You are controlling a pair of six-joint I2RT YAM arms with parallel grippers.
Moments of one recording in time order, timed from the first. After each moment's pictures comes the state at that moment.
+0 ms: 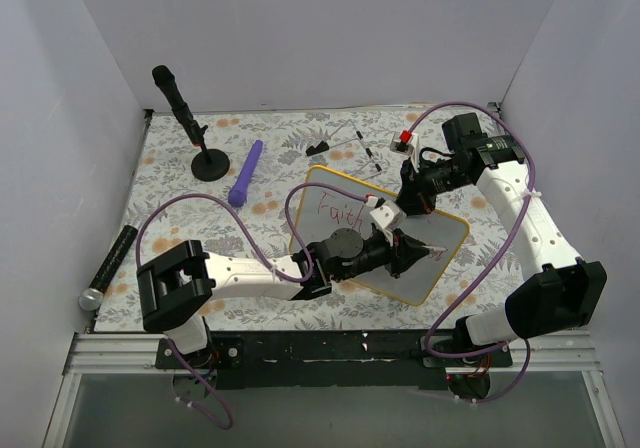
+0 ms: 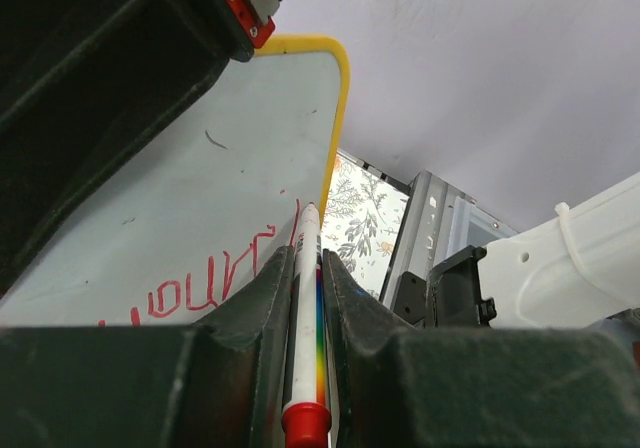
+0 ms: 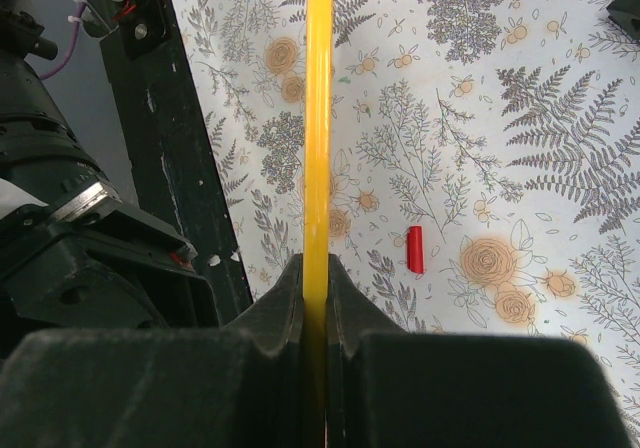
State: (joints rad) left arm -1.25 1.63 0.95 0.71 -0.06 -0.39; right arm 0.25 1.42 1.44 -1.22 -0.95 -0.66
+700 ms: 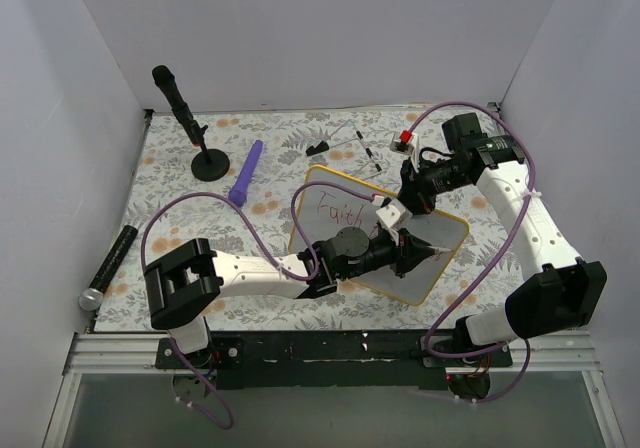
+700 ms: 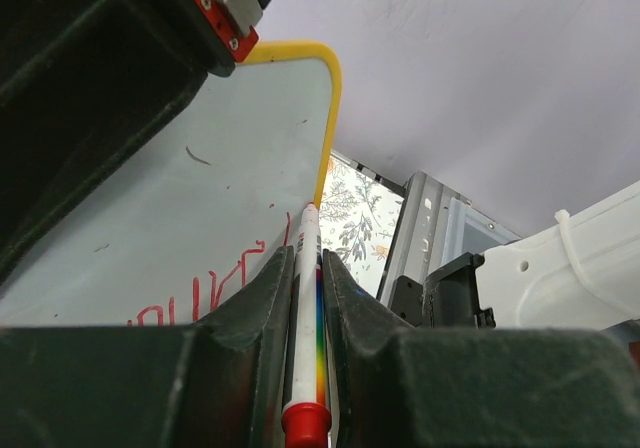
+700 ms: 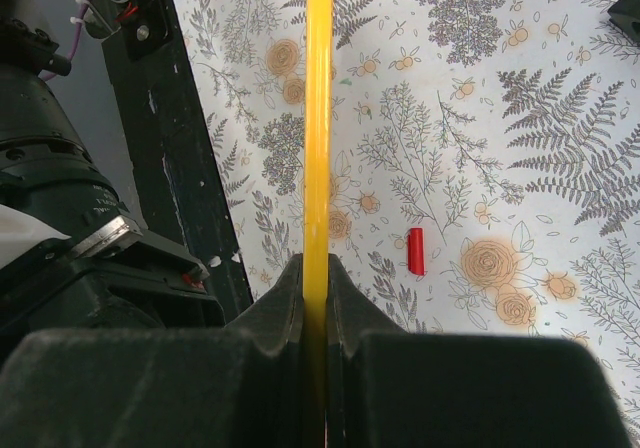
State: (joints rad) left arm -1.25 1.67 0.99 0.71 -0.04 -0.39; right arm 0.25 1.42 1.44 -1.22 -0.95 -0.66
